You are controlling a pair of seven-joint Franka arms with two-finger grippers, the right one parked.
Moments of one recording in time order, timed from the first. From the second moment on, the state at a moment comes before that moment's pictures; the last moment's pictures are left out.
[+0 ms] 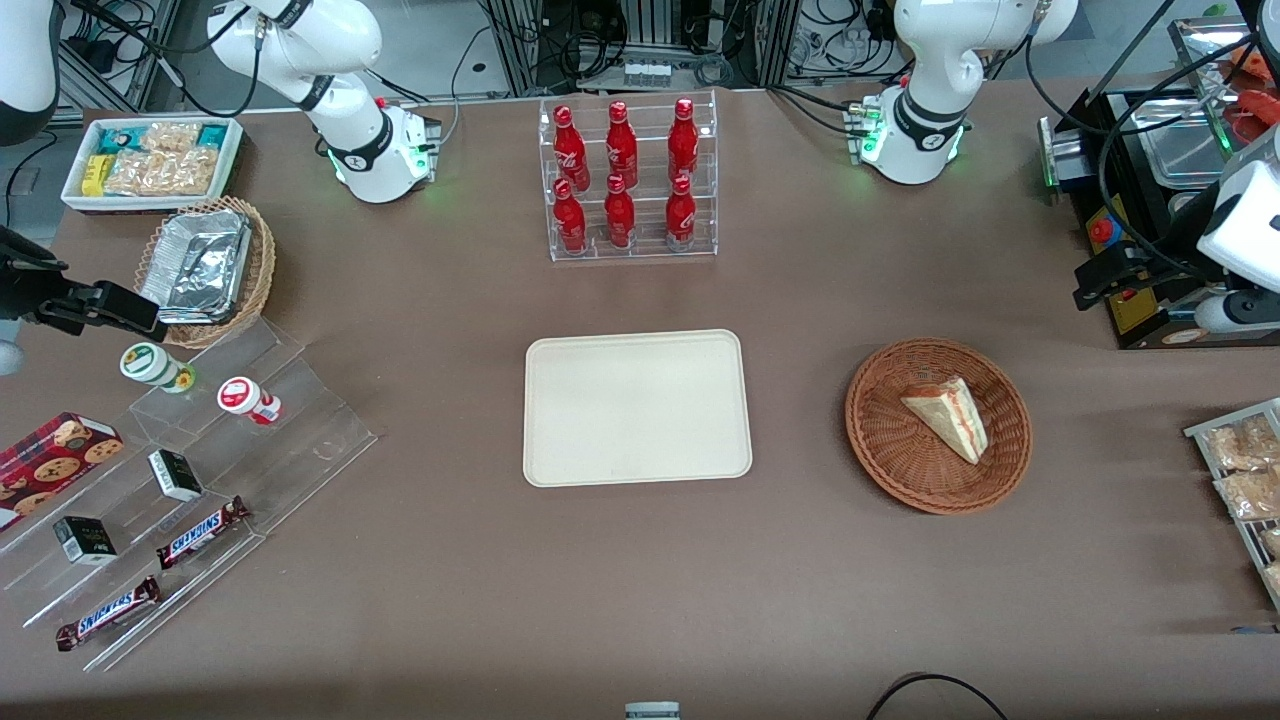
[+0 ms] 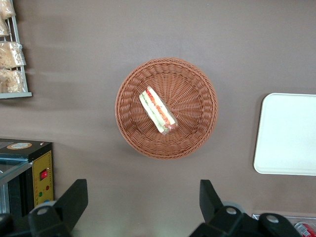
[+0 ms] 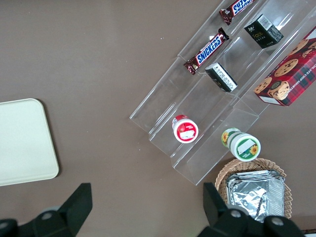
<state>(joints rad) -0.05 0.03 0.00 -1.53 0.00 1.52 -0.13</state>
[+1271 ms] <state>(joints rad) -0.06 0.05 -0.02 -2.06 0.01 2.16 -0.62</state>
